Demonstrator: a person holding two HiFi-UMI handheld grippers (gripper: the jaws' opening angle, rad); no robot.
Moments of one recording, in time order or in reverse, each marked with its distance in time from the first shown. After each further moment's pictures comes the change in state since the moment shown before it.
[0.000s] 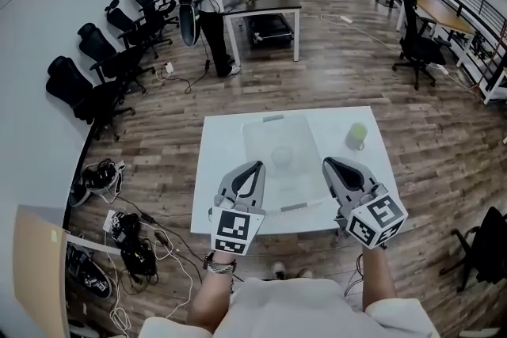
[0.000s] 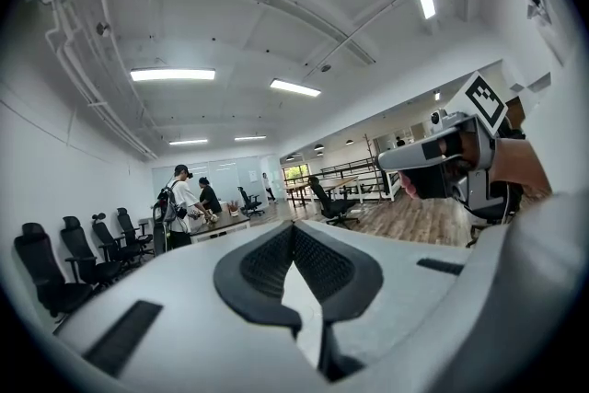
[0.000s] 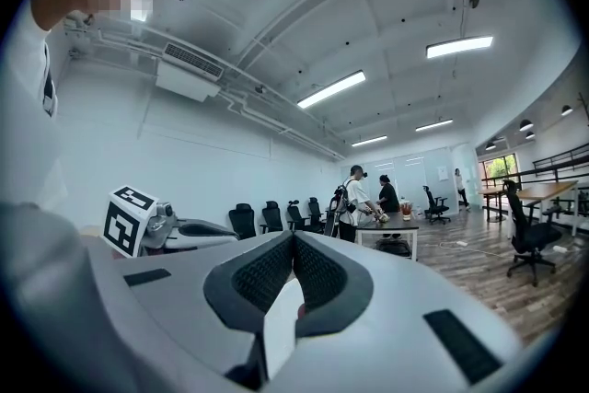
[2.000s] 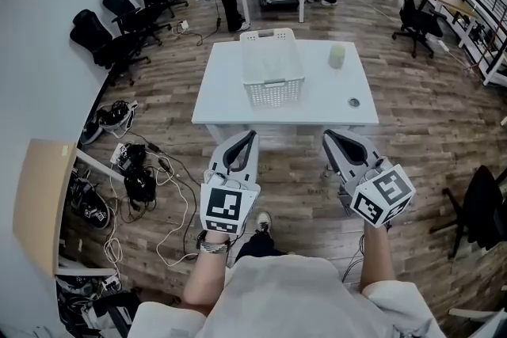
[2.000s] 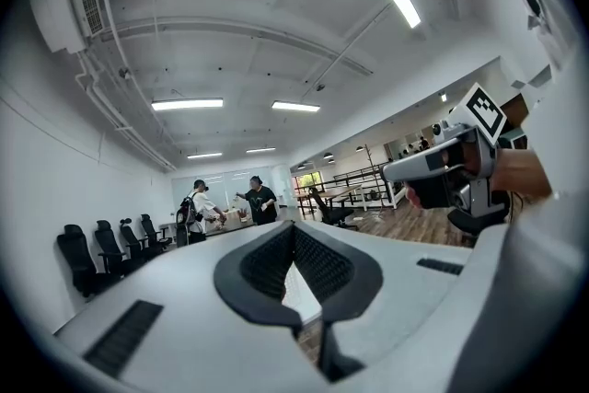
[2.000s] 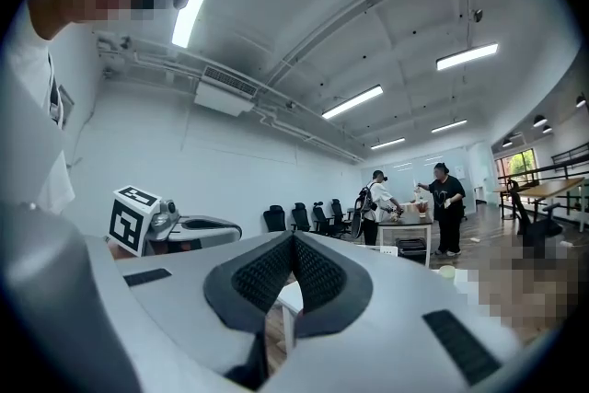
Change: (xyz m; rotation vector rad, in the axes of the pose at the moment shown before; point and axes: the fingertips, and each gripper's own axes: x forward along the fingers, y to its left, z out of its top) left arm -0.302 -0.247 0.047 -0.005 -0.047 0.107; right arm -0.330 0.192 -0.002 0.000 -0.018 0.121
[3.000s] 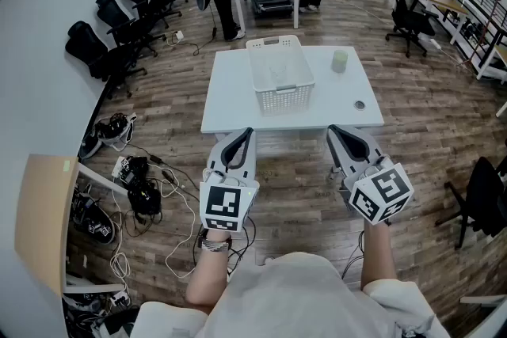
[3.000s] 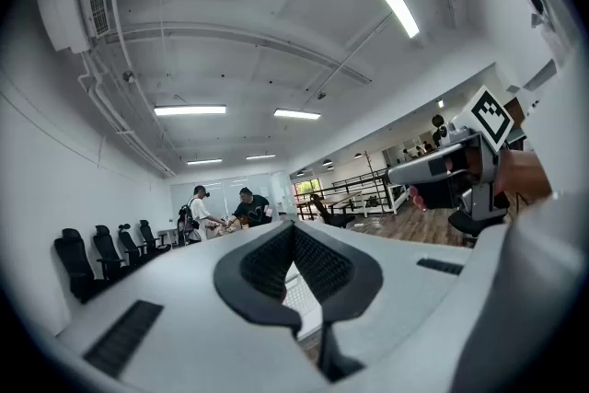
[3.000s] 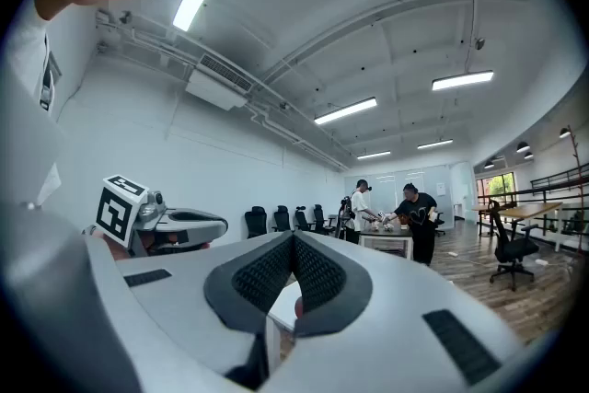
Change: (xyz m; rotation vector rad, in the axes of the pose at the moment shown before) left arm -0.024 0.068 0.005 0.005 -0.049 -0.010; right arm 0.042 0.034 0.013 -0.072 -0.018 -0.127
